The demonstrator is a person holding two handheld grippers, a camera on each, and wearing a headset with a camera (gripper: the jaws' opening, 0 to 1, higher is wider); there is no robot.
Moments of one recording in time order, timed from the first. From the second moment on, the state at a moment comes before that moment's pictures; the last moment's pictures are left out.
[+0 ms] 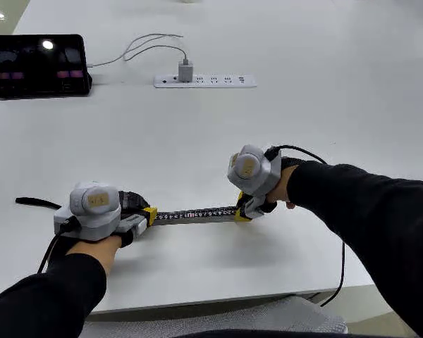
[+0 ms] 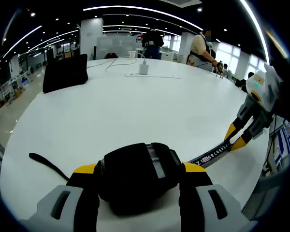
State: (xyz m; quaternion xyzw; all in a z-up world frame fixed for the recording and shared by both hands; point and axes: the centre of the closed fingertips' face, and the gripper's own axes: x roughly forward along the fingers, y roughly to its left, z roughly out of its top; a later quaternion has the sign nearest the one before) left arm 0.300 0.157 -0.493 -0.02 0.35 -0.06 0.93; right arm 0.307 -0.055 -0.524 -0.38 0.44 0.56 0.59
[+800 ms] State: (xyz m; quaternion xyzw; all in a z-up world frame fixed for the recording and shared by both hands) left arm 0.301 0.158 -0.494 -0.02 0.35 -0.06 0.93; right arm 0.307 -0.047 -0.525 -0.38 0.44 0.56 0.60
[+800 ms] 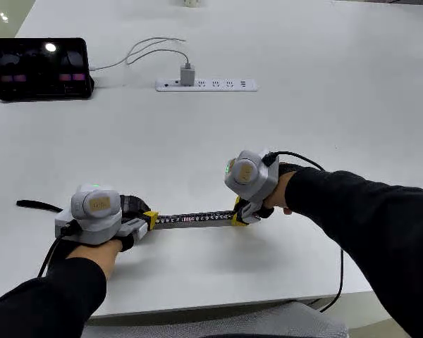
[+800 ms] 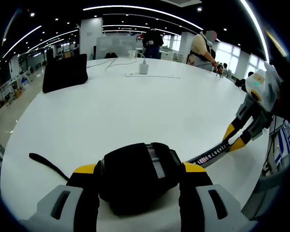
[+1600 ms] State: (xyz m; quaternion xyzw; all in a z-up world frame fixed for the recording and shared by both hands) left arm 0.300 0.157 -0.494 -0.02 0.36 -0.07 0.93; right arm 0.308 -0.037 -0.527 -0.37 0.44 0.56 0.60
